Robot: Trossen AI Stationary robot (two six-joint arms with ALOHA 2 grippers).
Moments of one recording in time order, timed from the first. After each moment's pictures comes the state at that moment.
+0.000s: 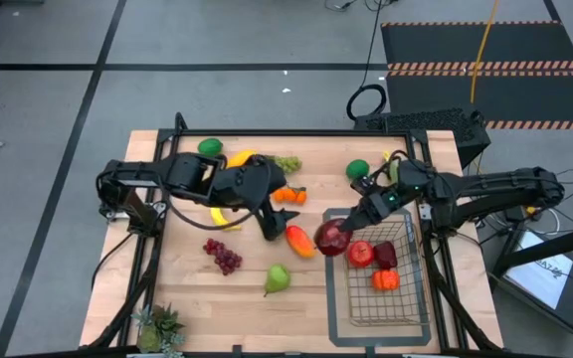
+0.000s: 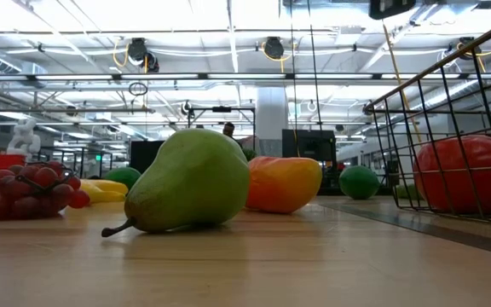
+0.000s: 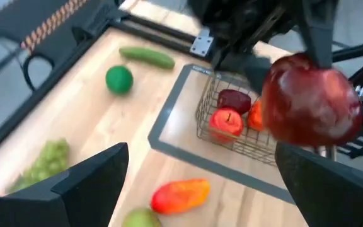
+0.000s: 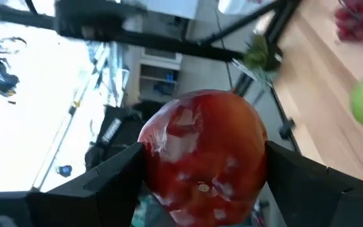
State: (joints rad) left arm -0.20 1.76 2.17 -1.14 -0.33 -0.48; right arm 0.02 0.97 0.77 0.12 -0.53 1.36
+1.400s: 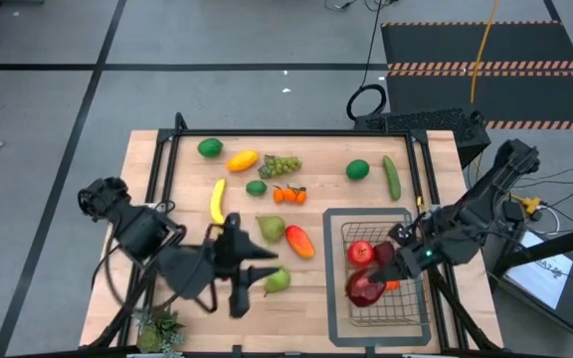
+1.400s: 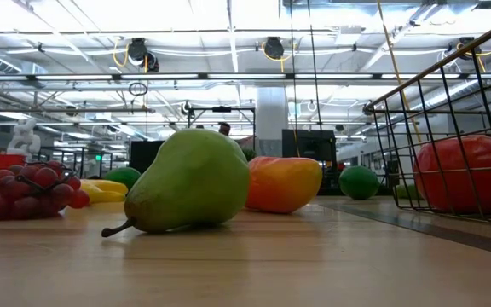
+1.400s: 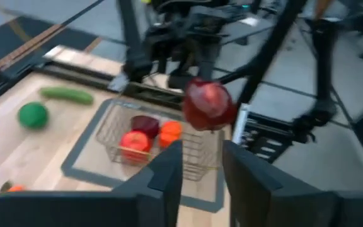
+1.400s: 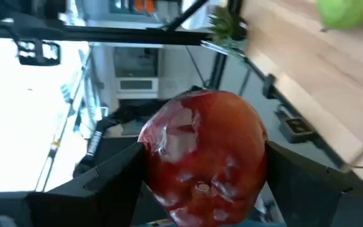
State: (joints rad) left arm -0.63 1.75 2.17 -0.92 -0.60 -0.56; right arm 0.81 0.93 0.77 -0.07 0.41 1.66
